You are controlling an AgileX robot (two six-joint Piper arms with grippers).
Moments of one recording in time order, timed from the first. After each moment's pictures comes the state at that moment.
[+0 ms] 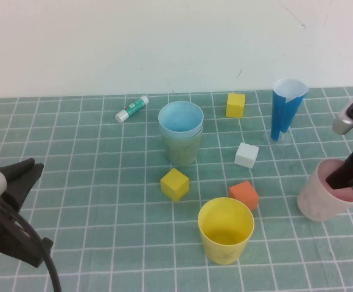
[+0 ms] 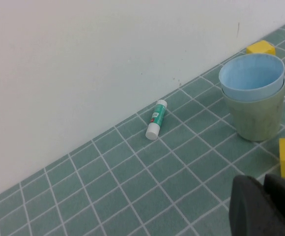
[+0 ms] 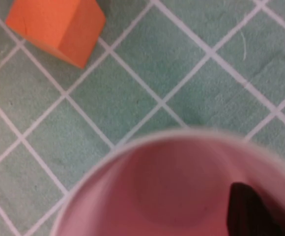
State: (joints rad) right arm -0.02 1.77 -1.14 0.65 0.88 -1.22; left arm -0.42 0.70 -0.51 0.49 0.14 -0.24
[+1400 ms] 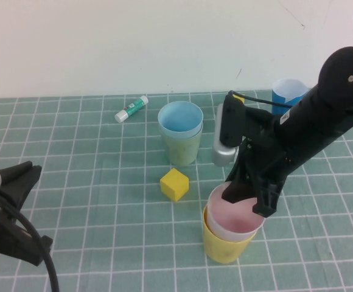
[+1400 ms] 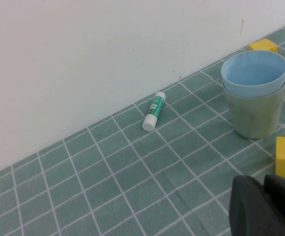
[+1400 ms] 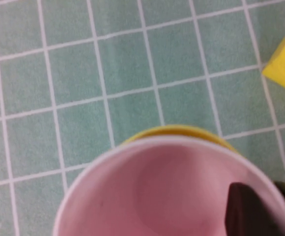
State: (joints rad) right arm 0.49 1.77 -1.36 0.52 0.97 -1.15; left arm -0.42 0.70 -0.51 0.50 0.17 -0.31
